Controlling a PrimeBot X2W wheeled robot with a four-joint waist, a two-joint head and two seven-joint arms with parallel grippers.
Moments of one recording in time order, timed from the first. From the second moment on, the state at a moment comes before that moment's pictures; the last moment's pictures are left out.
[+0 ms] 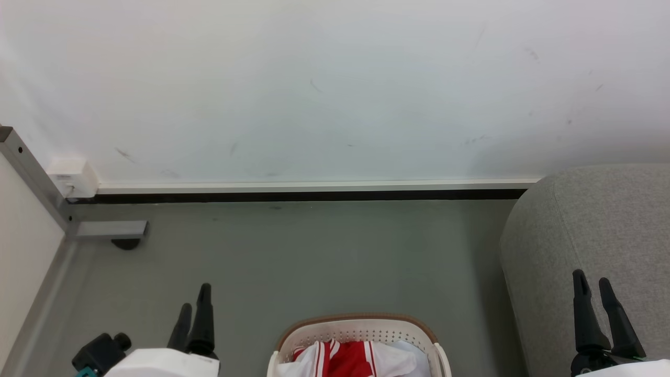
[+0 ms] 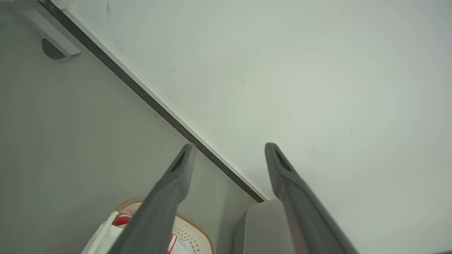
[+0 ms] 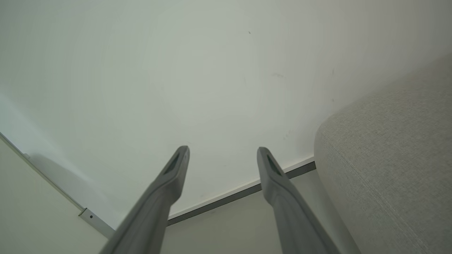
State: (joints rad) left arm -0.07 0.04 -0.05 0.19 -0.92 0.03 -0.08; right arm -0.05 -0.21 0.14 0.18 0.89 0.13 -0.25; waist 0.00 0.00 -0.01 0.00
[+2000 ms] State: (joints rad) left arm -0.04 0.04 -0.06 0.24 -0.22 0.04 -0.22; right arm -0.02 -0.08 0.00 0.28 0.25 0.13 -0.26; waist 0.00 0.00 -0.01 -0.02
